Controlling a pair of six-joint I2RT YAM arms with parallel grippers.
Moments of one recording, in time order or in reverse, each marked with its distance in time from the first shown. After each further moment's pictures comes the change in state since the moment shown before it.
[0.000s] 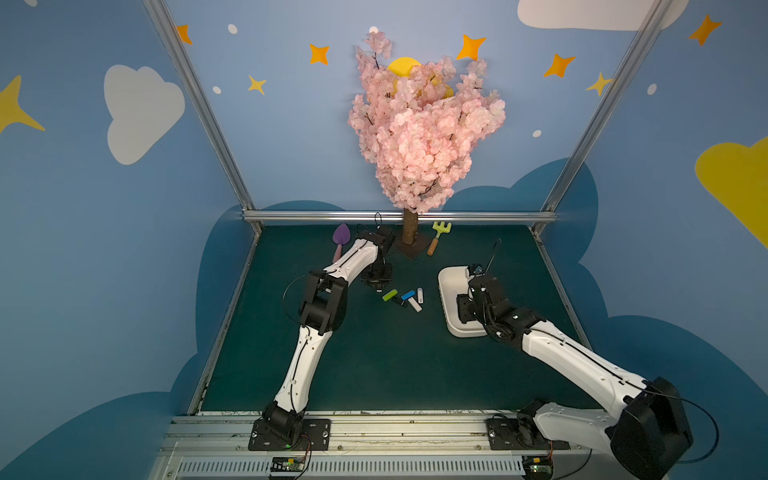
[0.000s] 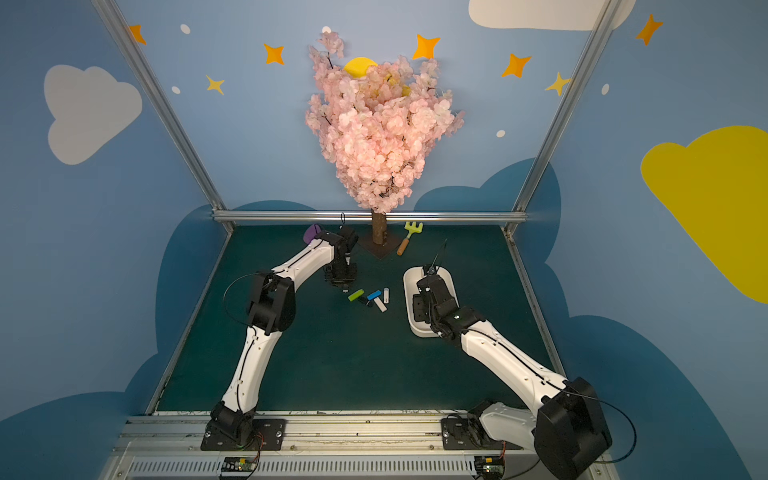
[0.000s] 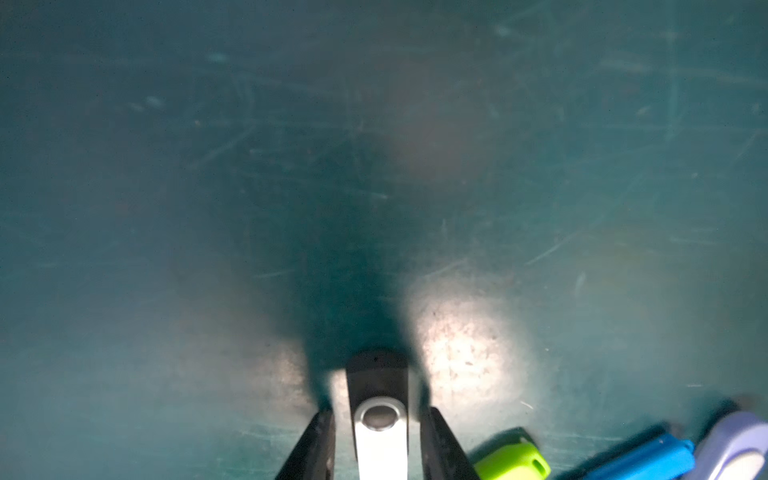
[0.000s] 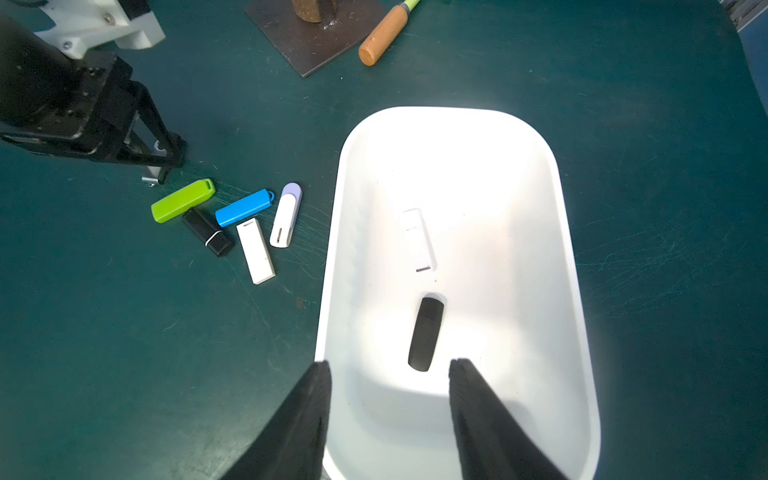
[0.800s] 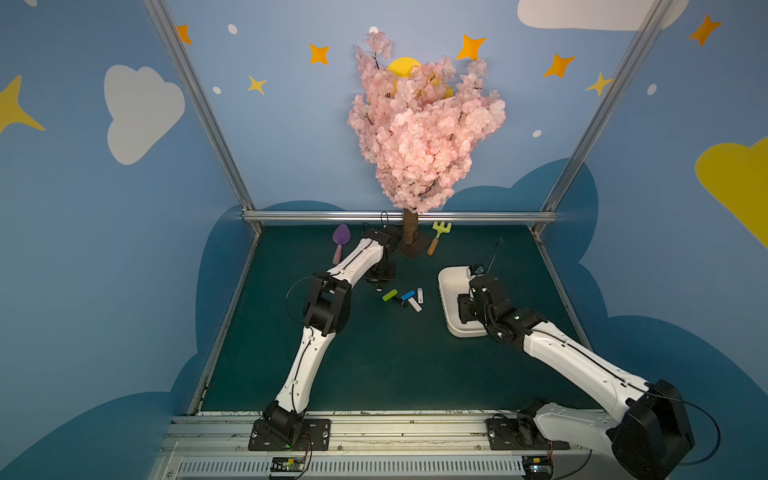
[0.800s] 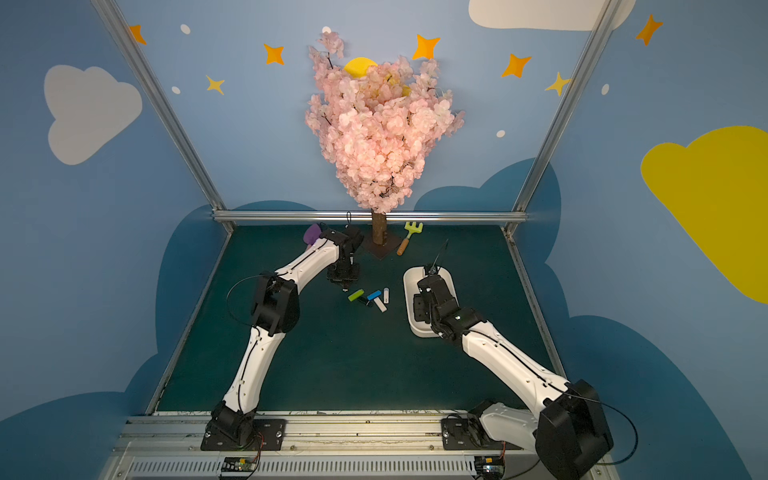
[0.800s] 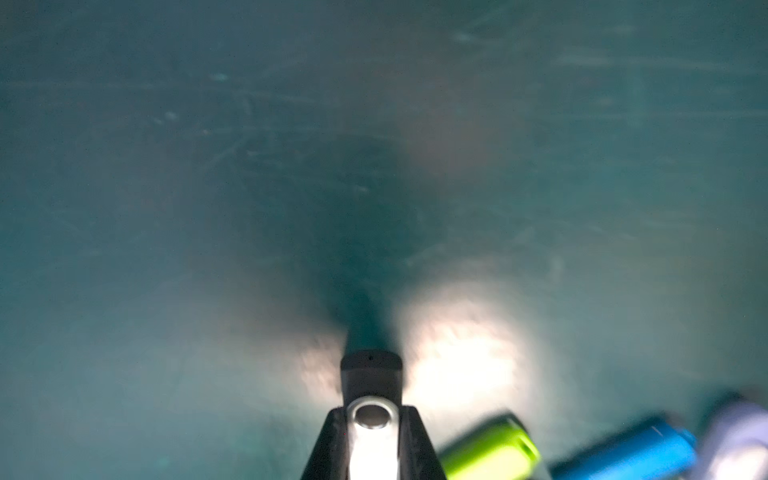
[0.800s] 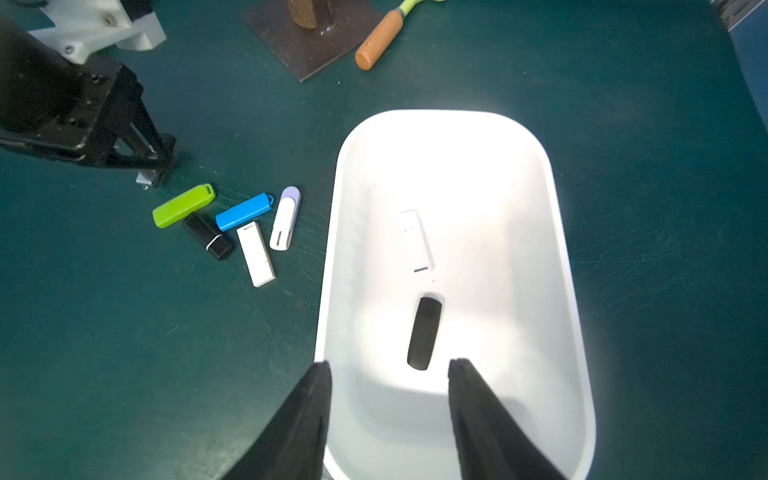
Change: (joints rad) left arm -0.054 -0.016 0.072 -0.066 -0.045 0.008; right arm -0.002 -0.035 -0.006 -0.002 0.022 0.035
